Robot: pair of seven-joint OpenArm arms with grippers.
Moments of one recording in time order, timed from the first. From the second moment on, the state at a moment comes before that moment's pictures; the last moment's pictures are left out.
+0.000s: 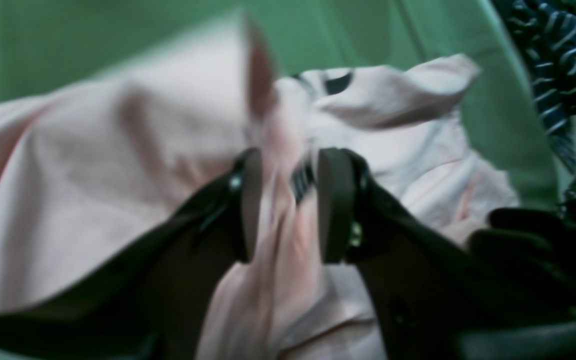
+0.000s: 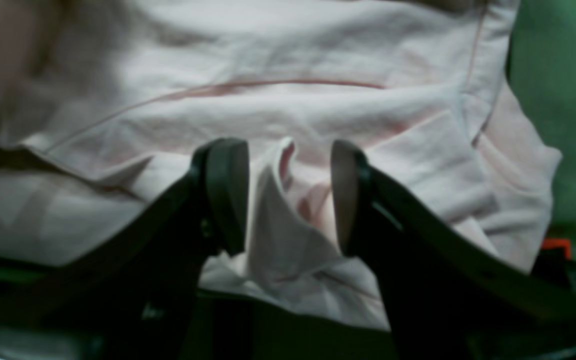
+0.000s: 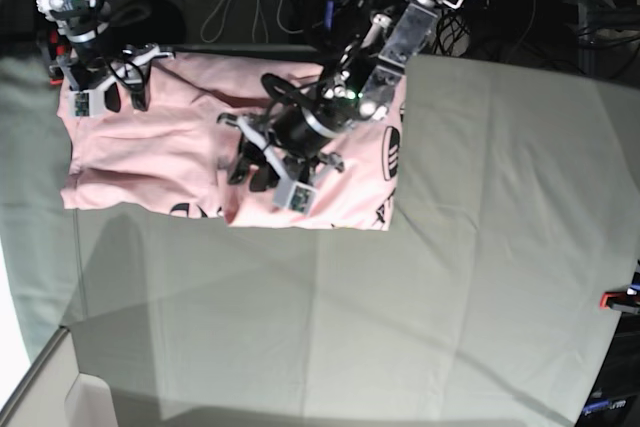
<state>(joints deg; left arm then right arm) 2.2 3.6 26.8 75.1 -20.9 -10.3 15.8 -24.1 -8.8 39.1 97.4 -3.4 39.7 -22.5</state>
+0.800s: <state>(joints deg) 6.8 -6.1 25.6 78.0 -20.8 -10.2 15.7 -24.1 -8.7 39.1 97.4 -3.4 39.6 -22.4</state>
